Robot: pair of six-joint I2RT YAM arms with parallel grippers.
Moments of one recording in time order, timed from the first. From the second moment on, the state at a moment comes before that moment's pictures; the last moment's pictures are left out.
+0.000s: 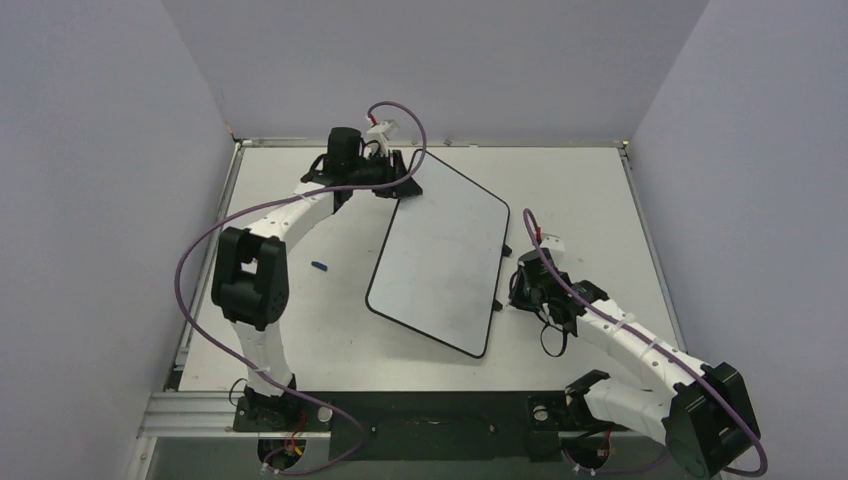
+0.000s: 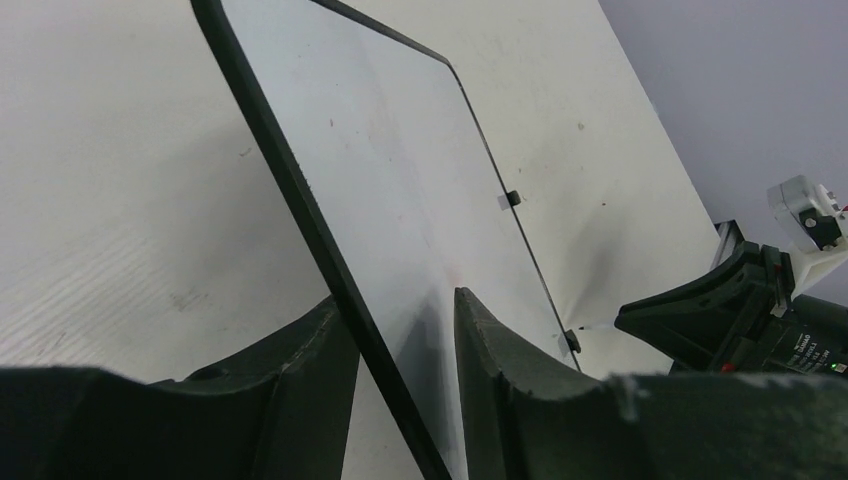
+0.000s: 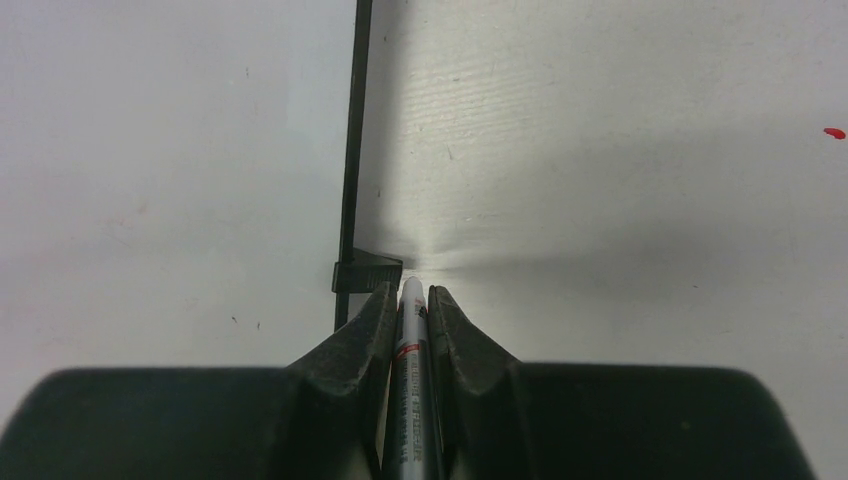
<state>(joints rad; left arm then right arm) -0.32 1.88 1.47 -0.10 0.66 -0.35 0.52 1.06 0.60 -0.46 0.21 0.64</state>
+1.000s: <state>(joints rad) -0.51 2.53 2.48 -0.52 0.91 -0.16 0.50 0.65 0.65 -0.56 0.26 0.63</state>
